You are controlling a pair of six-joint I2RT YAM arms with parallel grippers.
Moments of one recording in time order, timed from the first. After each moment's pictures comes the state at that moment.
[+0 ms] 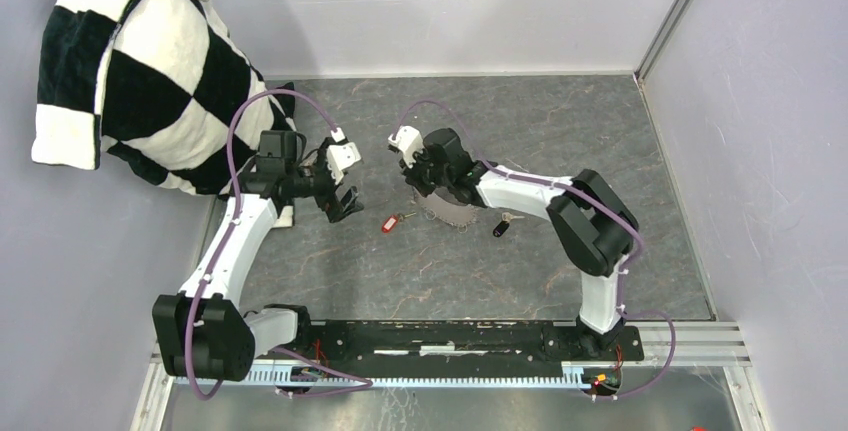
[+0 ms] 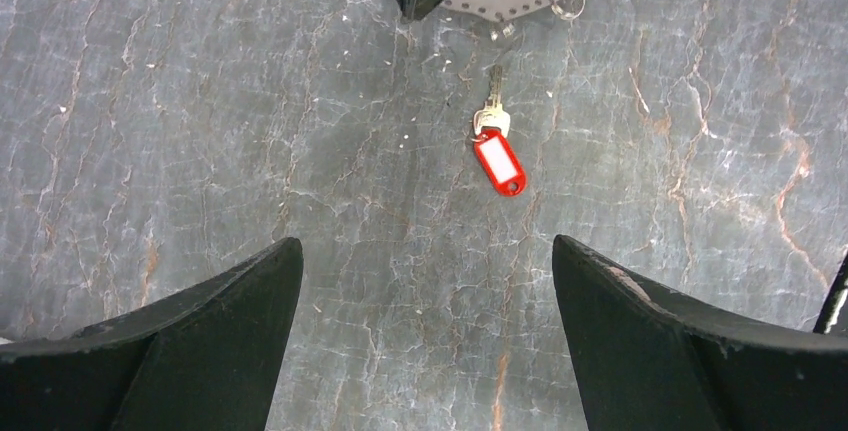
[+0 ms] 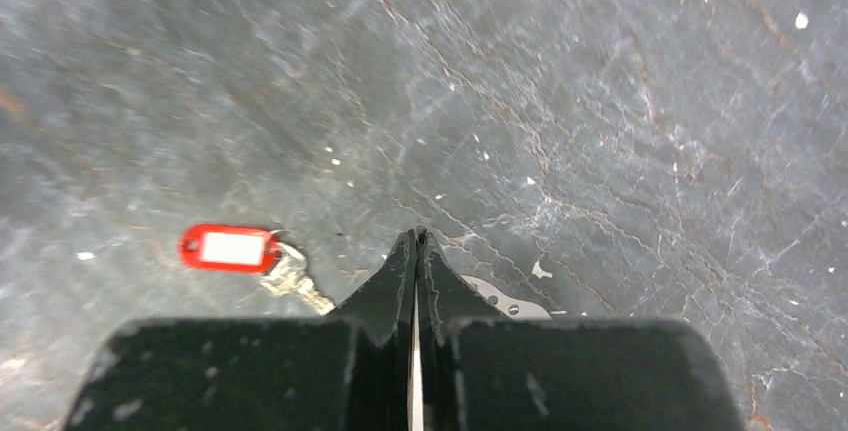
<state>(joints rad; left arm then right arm) -0.07 1.18 0.95 -0.64 0.74 0.83 0.77 1.95 1.28 0.08 -0.15 -0.19</state>
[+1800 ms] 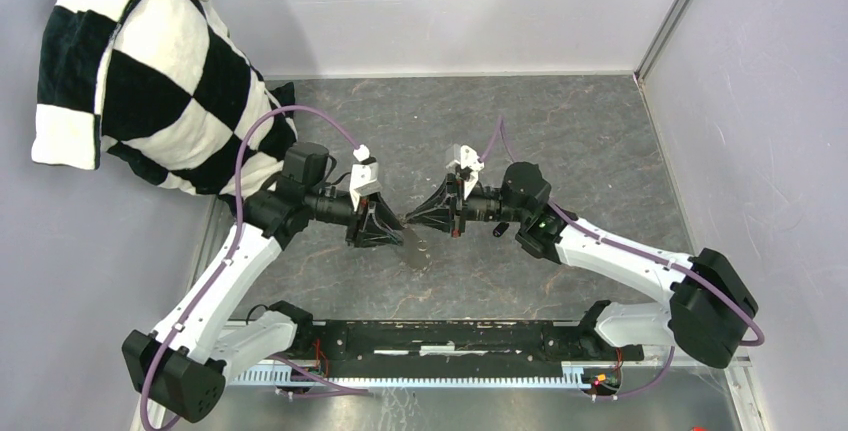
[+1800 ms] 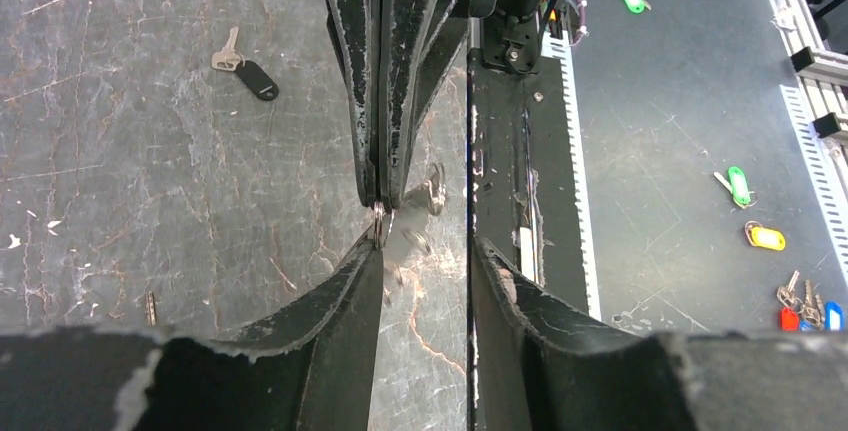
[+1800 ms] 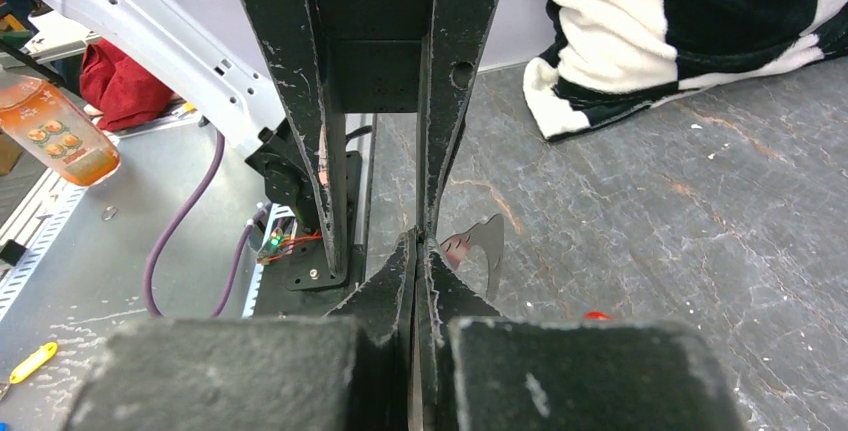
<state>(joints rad) -0.41 1.00 0.94 -0.66 1.09 0.42 0.83 1.26 0.75 0.56 -0.71 0.23</state>
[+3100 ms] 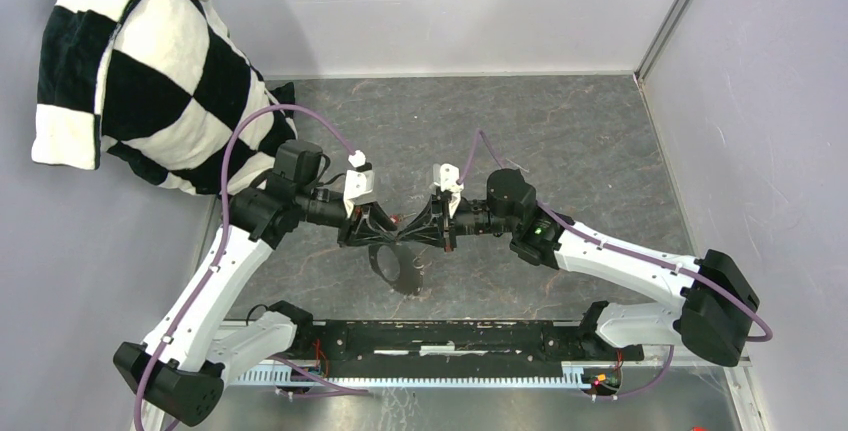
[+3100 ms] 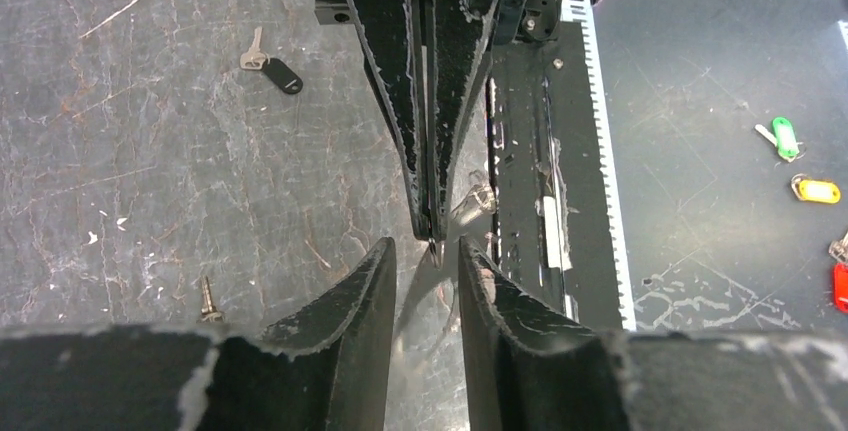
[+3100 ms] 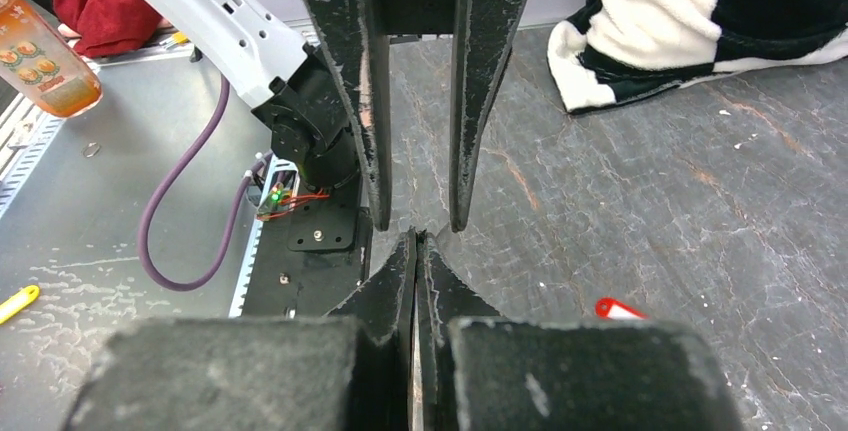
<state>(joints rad) -0.42 0.97 1.05 -0.84 1.05 0.60 0.94 1.24 0.81 0.35 -0.65 0.07</state>
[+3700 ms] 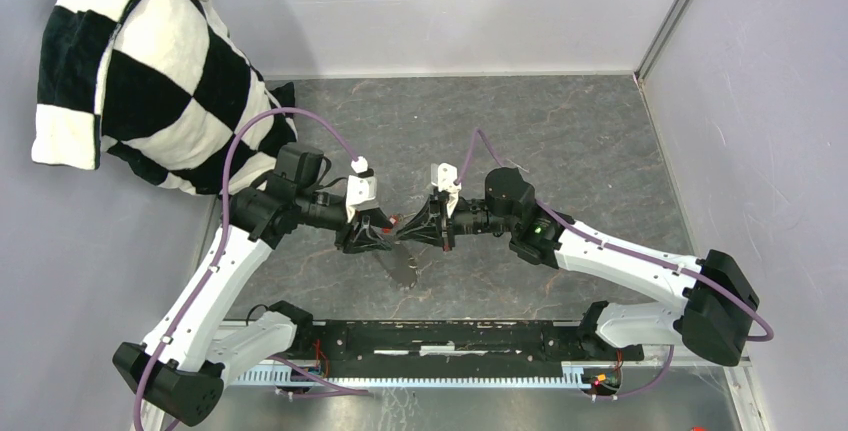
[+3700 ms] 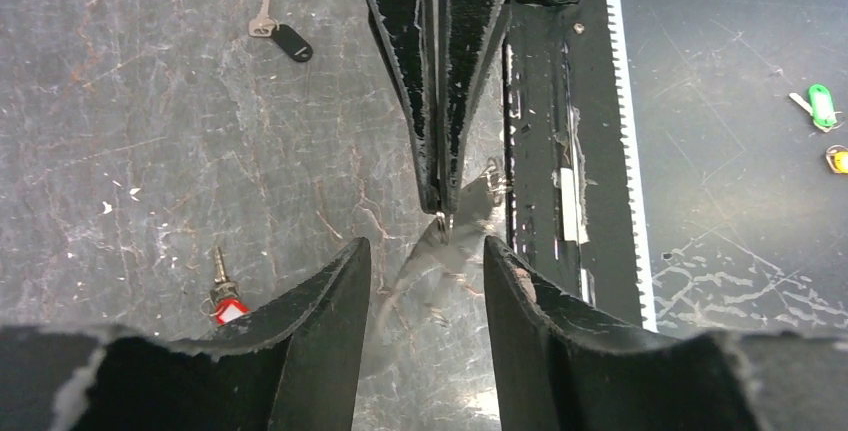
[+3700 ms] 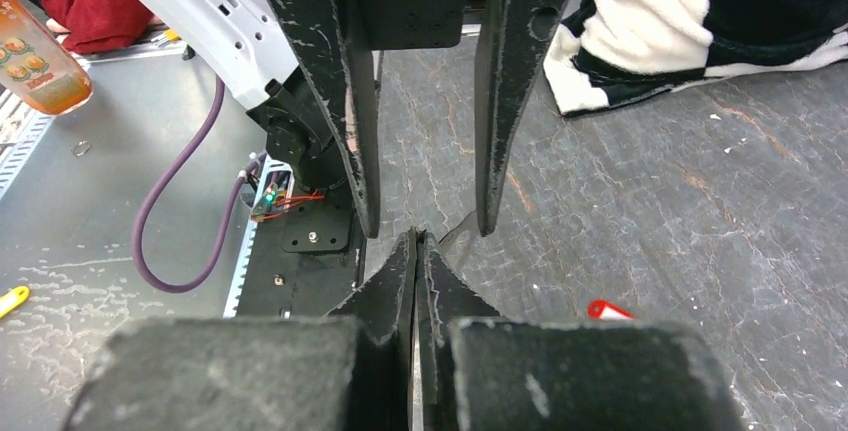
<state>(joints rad) -0.42 0.97 1.06 -0.94 0.99 0.70 0.96 1.24 0.84 0.31 -0.63 0.04</state>
